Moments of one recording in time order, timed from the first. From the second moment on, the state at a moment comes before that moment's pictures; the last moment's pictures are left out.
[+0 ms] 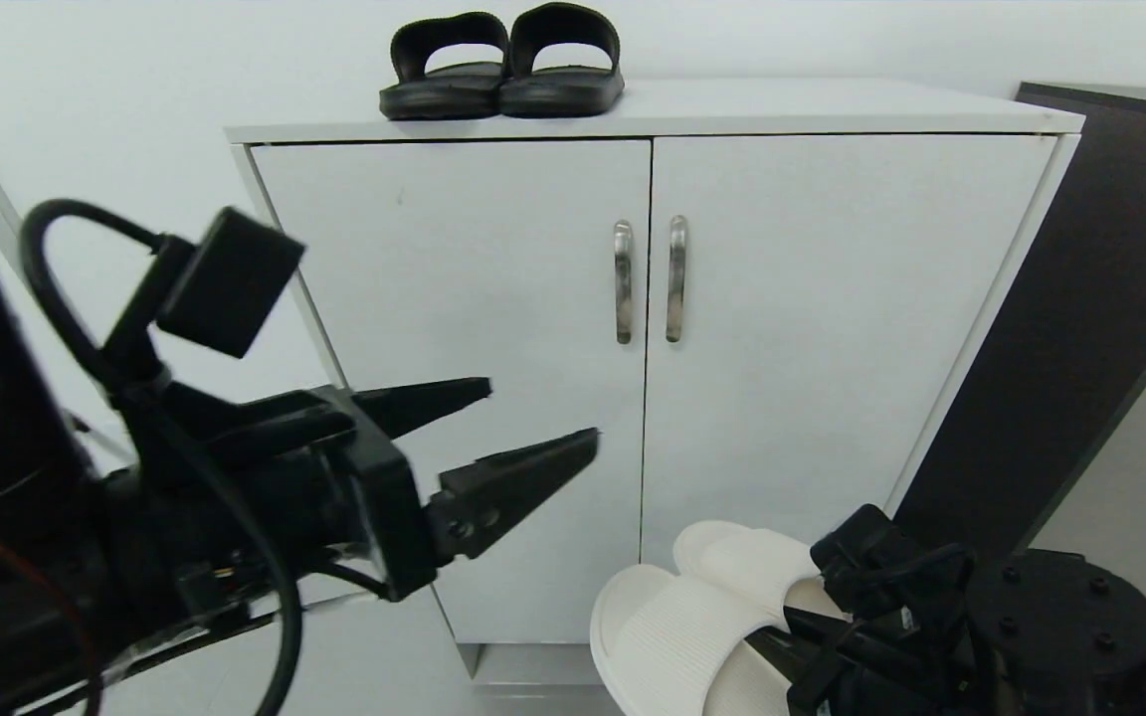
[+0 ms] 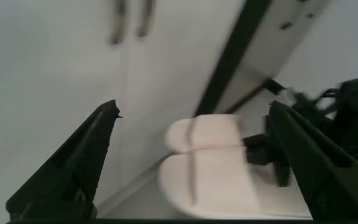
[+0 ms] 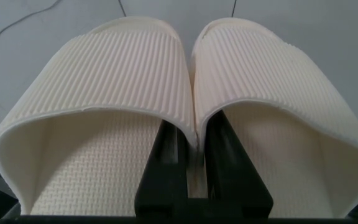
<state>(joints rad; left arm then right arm) -0.77 1.29 -0.68 -0.59 -0.08 -0.11 0.96 1.61 -0.39 -0.86 -0.26 0.14</state>
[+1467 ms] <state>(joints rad) -0.64 1.82 -1.34 -0.52 -0.33 -0.35 0.96 1.62 -0.39 -0.86 -0.25 0.14</state>
